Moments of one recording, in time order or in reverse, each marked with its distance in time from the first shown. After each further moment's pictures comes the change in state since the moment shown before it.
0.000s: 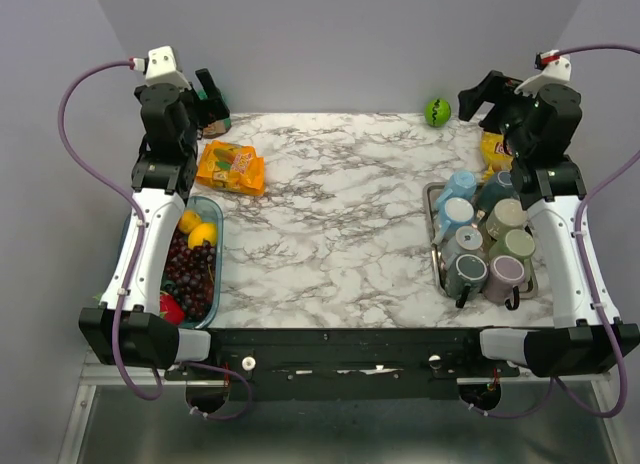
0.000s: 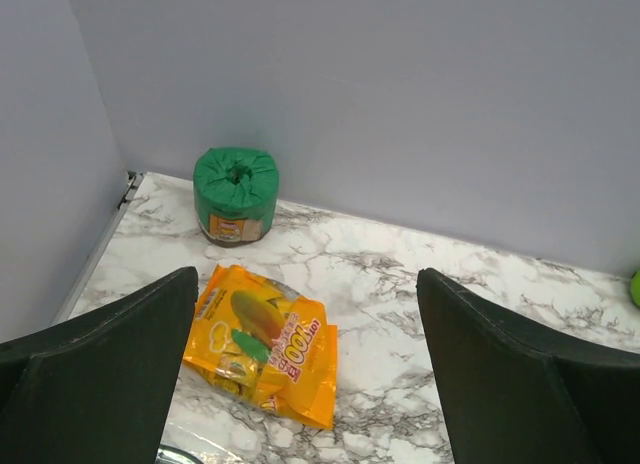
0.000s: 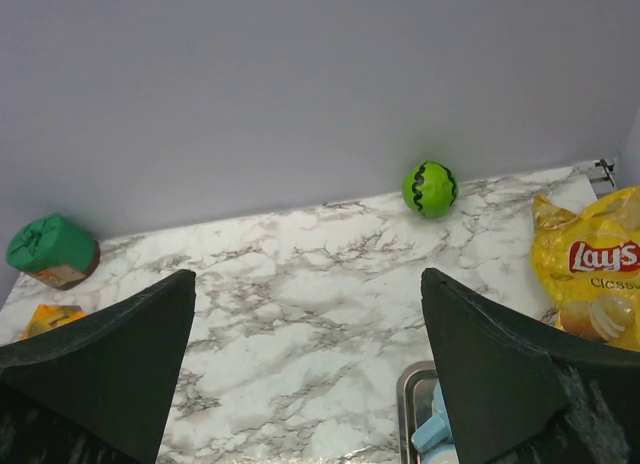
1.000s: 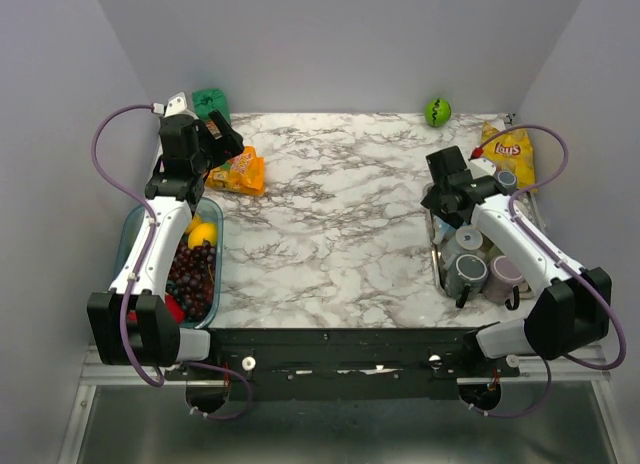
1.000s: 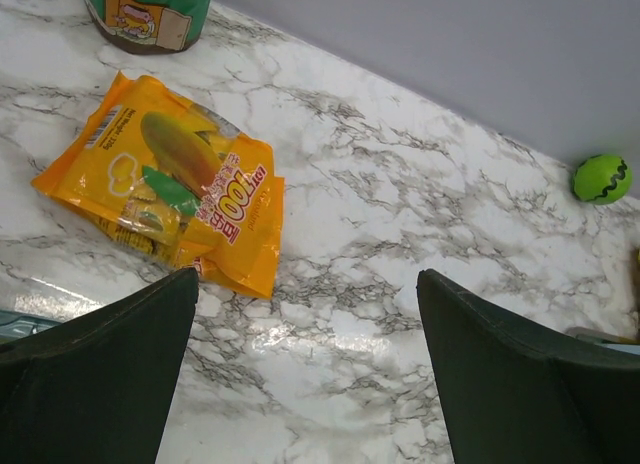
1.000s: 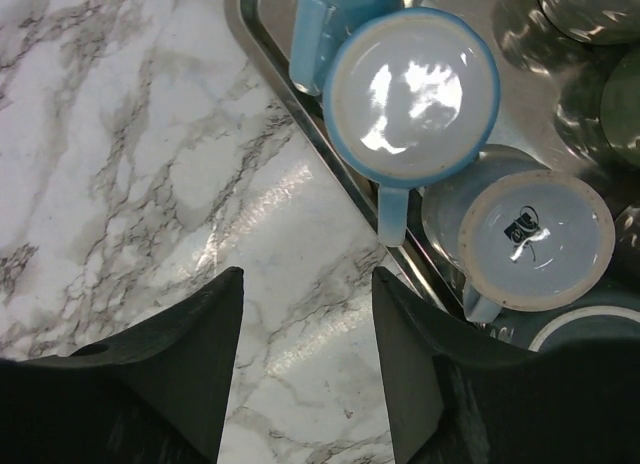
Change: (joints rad) left arm 0.042 0.002 -0.269 -0.022 0.208 -0.265; right arm 0.301 0.119 -0.290 -0.563 0.488 0.644
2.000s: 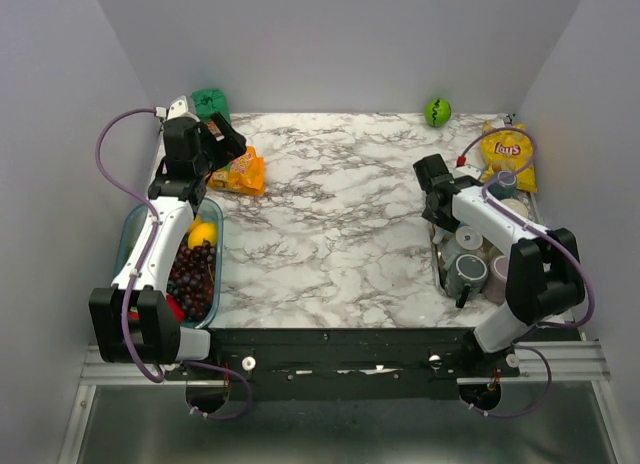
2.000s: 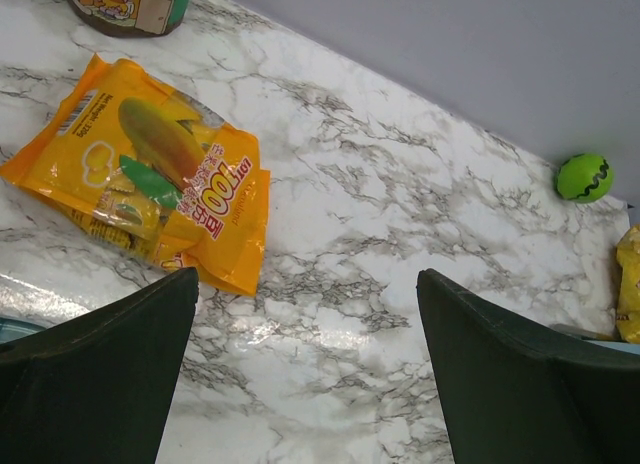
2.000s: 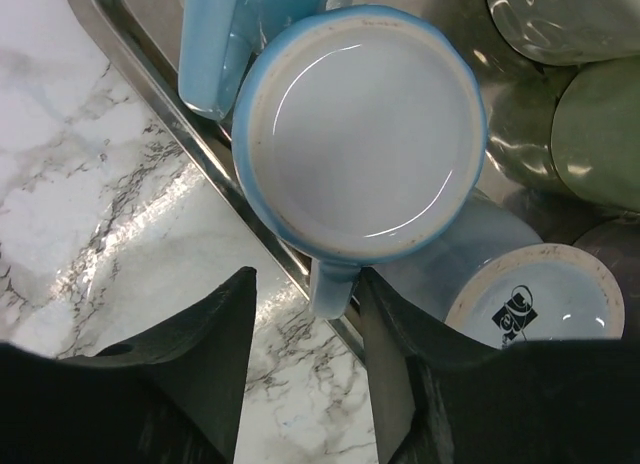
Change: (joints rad) left arm 0.000 0.012 -0.030 0.041 0.023 -0.046; right arm -0.024 0.209 -0.057 0.074 0.108 -0.082
